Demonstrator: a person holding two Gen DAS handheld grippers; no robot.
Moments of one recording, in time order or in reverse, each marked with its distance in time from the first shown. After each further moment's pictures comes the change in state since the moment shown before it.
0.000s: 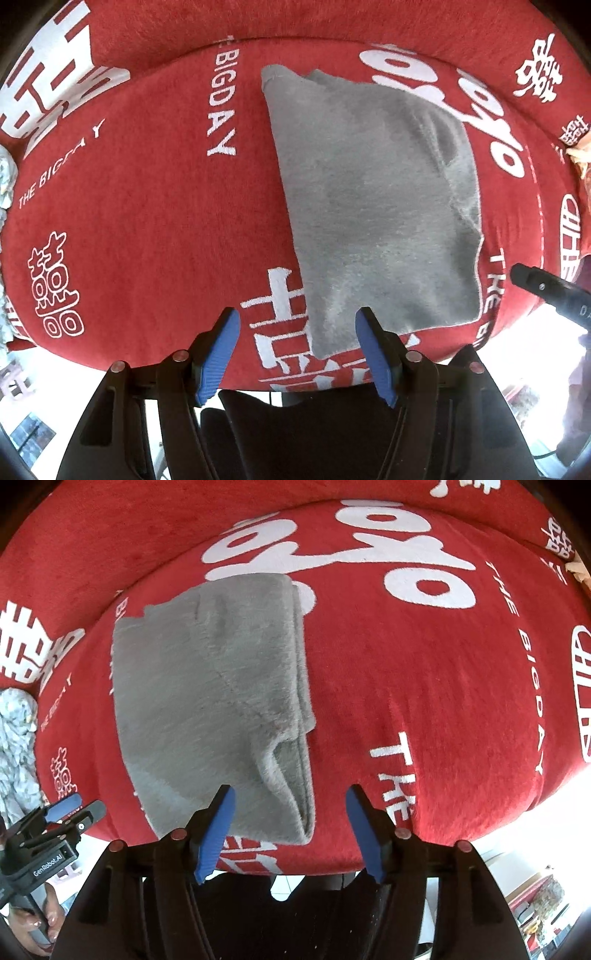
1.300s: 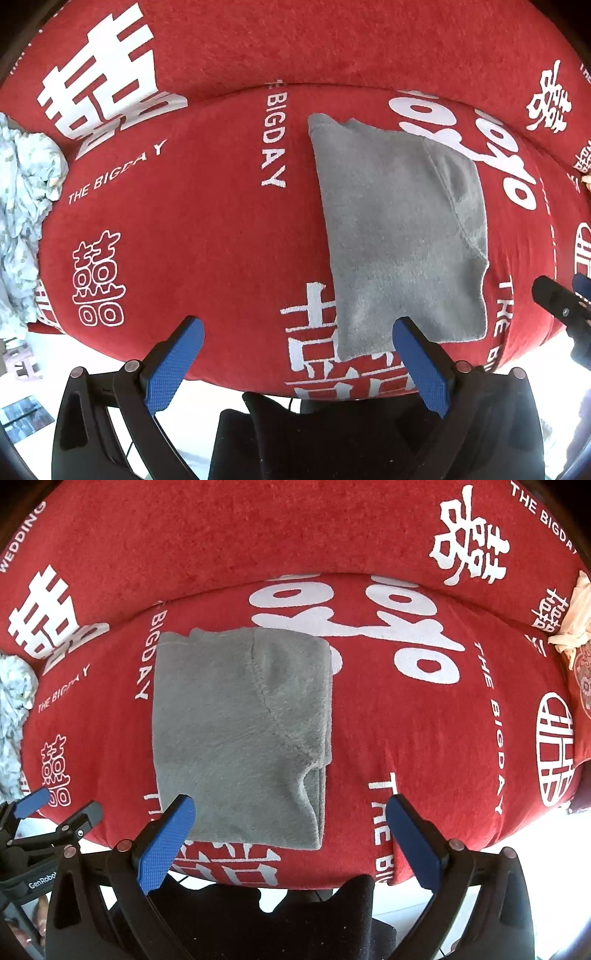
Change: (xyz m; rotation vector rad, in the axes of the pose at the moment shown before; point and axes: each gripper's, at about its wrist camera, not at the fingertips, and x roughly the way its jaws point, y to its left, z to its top) left arm -0.049 0.007 -0.020 -0.079 -0.144 0.130; right arm -0.057 0.059 -0.013 -0.139 -0.165 -0.136
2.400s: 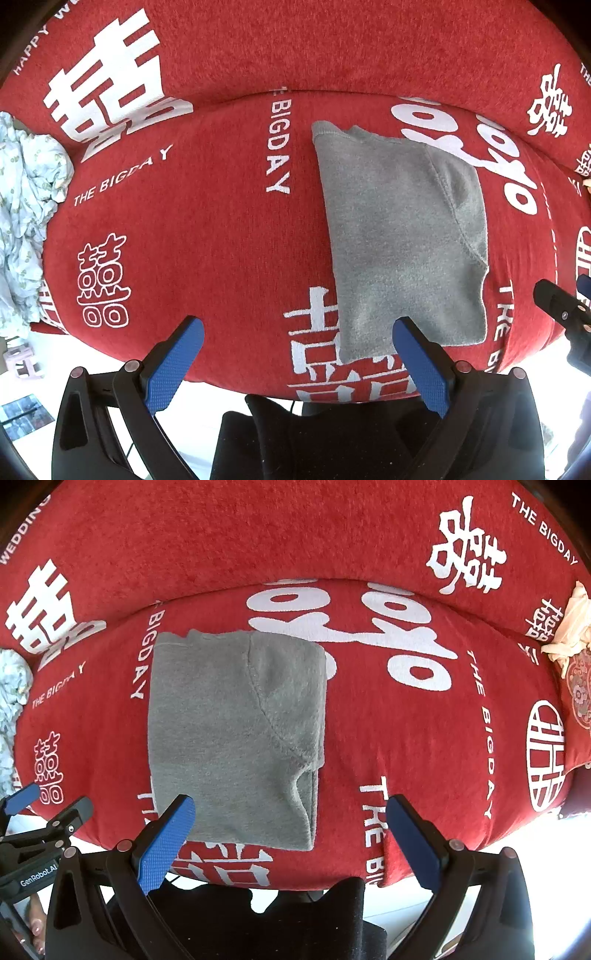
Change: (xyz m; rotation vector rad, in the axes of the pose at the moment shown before) left arm -0.006 0.001 0.000 -0.005 -0.018 0.011; right arm -0.007 0.001 0.000 -0.028 -0.015 -0.036
